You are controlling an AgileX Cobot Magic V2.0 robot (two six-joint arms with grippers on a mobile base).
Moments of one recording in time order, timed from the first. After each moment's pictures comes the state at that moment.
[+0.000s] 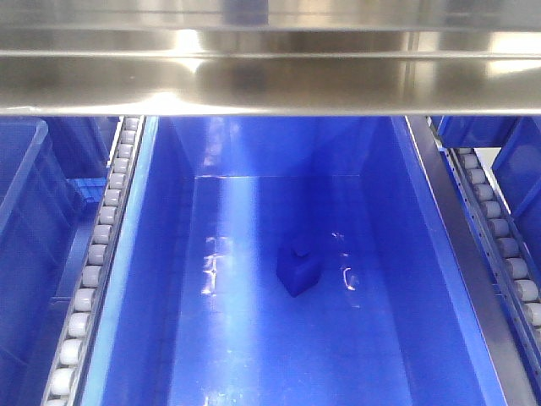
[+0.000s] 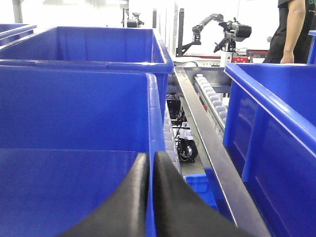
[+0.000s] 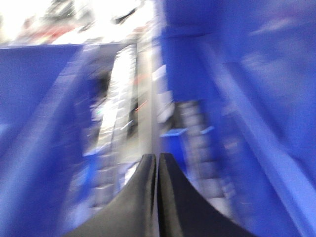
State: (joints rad) left arm 0.00 -0.01 0.03 0.06 0.03 -0.04; right arm -0.07 0.00 -0.05 -0.06 0.20 0.11
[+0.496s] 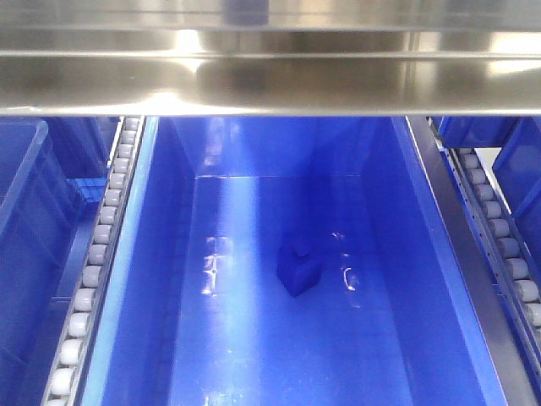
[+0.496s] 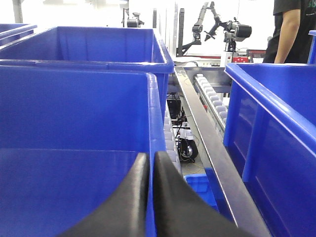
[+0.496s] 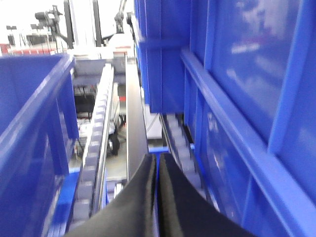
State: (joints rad) left arm 0.00 -0.01 0.03 0.06 0.03 -0.04; right arm -0.12 -0.01 0.03 -0.06 0.07 0.10
